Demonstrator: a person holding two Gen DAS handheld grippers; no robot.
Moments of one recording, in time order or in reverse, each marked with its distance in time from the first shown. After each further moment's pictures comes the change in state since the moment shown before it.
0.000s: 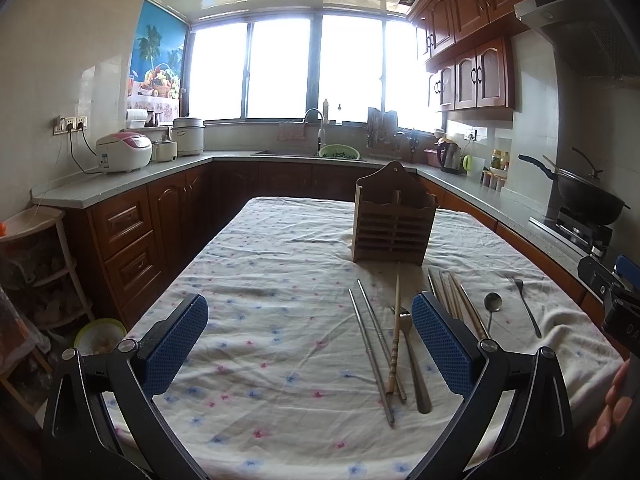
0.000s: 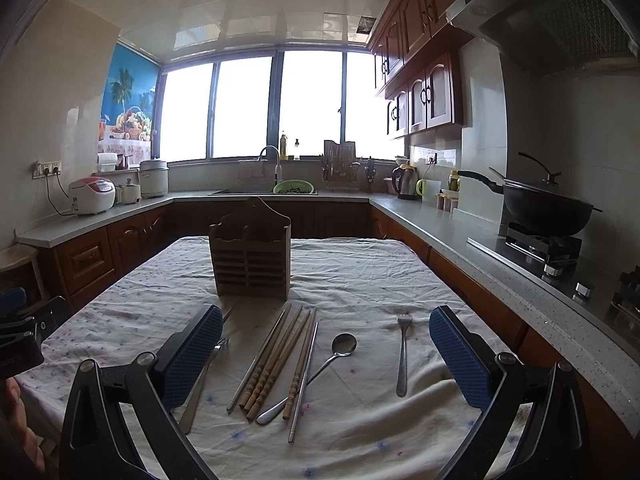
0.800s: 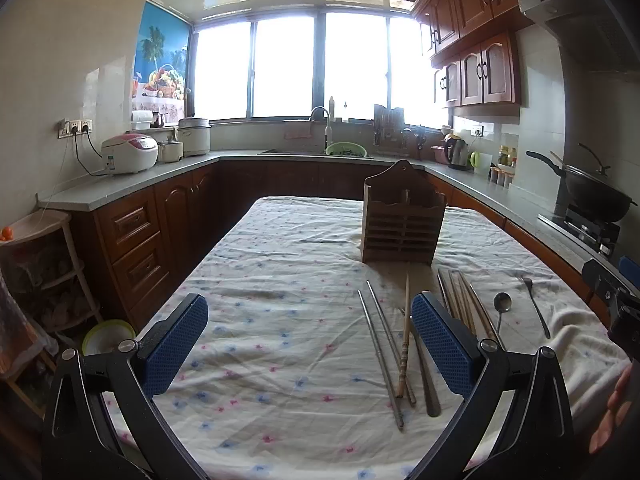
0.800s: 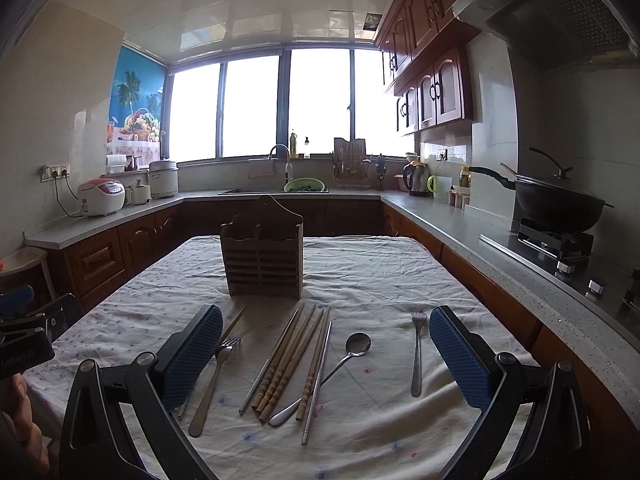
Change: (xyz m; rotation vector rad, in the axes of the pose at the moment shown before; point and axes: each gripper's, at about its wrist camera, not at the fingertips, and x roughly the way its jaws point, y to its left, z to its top) left arm 0.005 0.001 0.005 0.011 0.007 0.030; right arm 0.007 0.002 -0.001 0.008 0.009 0.047
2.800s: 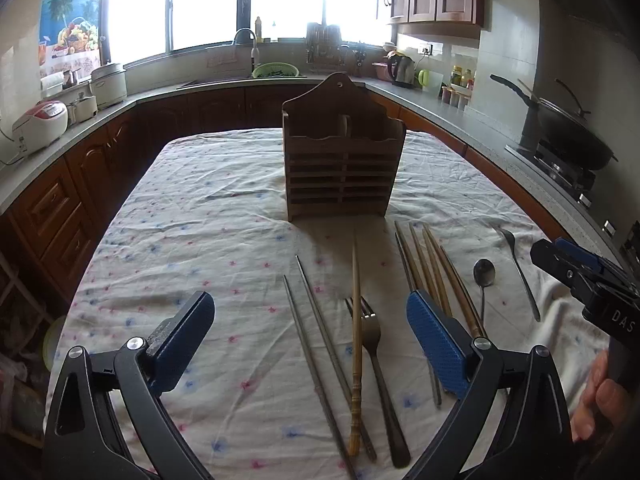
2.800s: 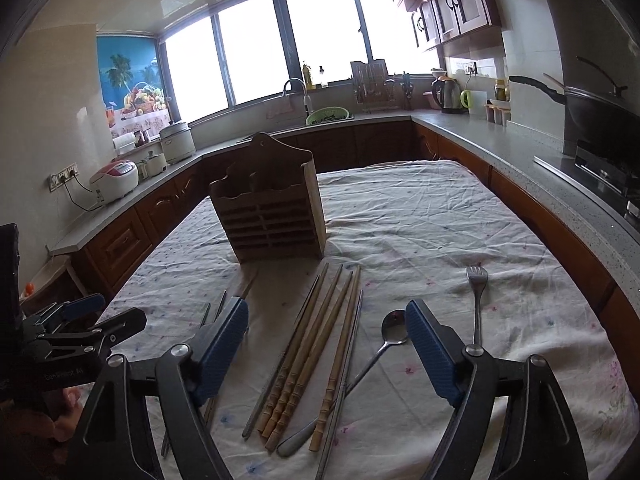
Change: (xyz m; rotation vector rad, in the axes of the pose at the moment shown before) left arm 0.140 -0.065 0.030 0.128 0.327 -0.234; right arm 0.116 -0.027 0.008 0.135 0.297 0.165
